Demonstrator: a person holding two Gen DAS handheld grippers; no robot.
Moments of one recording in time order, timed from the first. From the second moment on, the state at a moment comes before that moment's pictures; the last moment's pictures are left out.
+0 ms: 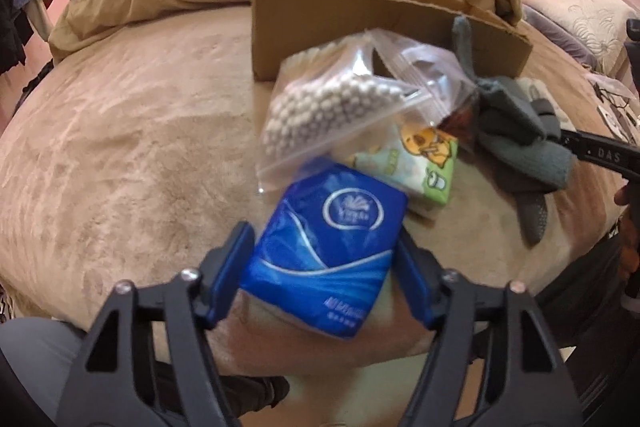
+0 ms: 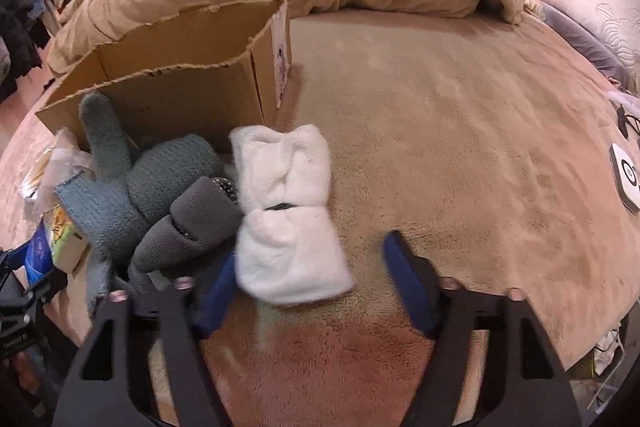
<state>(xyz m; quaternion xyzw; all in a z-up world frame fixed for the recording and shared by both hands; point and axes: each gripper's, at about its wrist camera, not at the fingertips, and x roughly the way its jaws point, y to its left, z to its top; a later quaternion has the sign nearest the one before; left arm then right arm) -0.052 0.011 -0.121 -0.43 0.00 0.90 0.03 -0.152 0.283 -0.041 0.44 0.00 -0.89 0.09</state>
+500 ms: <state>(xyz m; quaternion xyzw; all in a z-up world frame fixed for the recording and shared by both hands) -0.027 0.004 -0.061 -0.38 -0.04 0.92 0.05 -0.118 0.300 0.009 0.39 -0.03 -0.92 0.11</state>
